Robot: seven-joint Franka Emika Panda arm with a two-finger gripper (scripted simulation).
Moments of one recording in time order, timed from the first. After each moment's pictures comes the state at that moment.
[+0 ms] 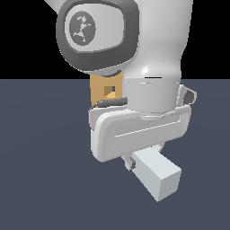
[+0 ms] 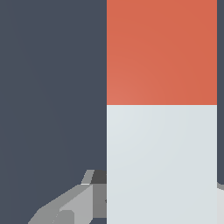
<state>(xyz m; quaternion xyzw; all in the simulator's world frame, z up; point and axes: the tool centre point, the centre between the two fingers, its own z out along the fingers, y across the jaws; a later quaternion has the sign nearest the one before) 0.055 -0.105 0.040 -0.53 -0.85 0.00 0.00</state>
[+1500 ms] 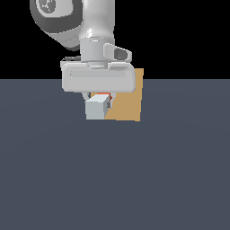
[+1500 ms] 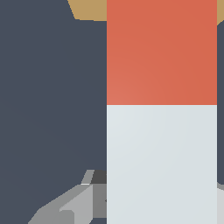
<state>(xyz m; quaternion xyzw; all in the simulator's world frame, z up) -0.044 0.032 0.122 -0.73 -0.68 0.00 0.00</state>
